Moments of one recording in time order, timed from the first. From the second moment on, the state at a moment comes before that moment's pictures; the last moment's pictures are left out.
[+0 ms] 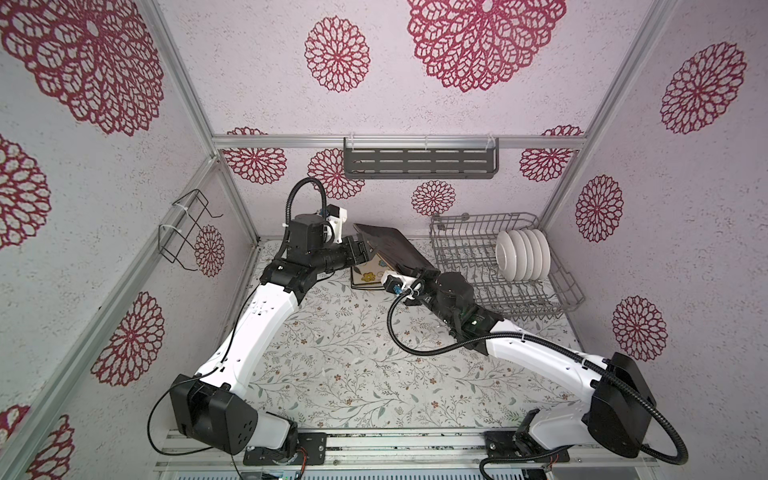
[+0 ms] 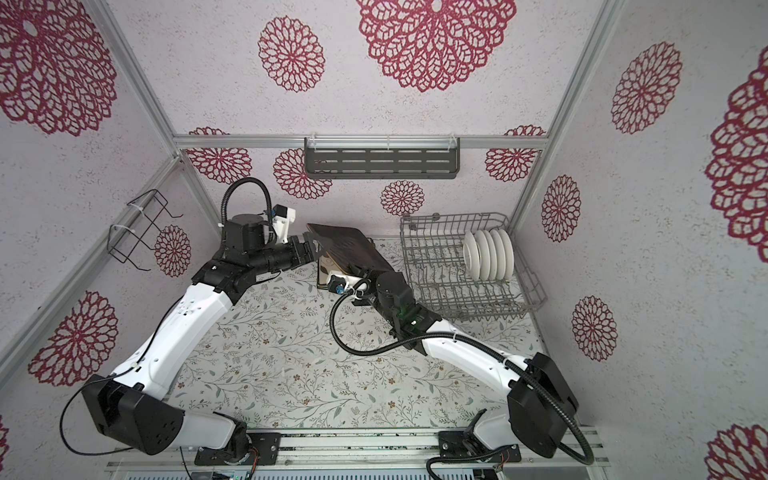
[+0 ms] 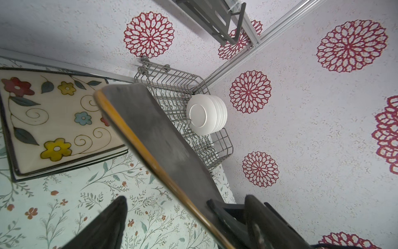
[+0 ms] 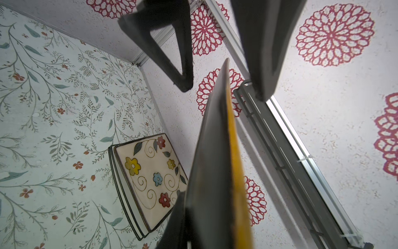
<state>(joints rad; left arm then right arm) -0.33 1.45 1.44 -0.41 0.50 -0.63 0.85 1.40 1.02 0.31 0.17 -0.87</state>
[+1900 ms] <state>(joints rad) -0.26 1.73 1.61 -0.52 0.56 -0.59 0.80 1.10 0.87 0.34 0.11 -0.78</state>
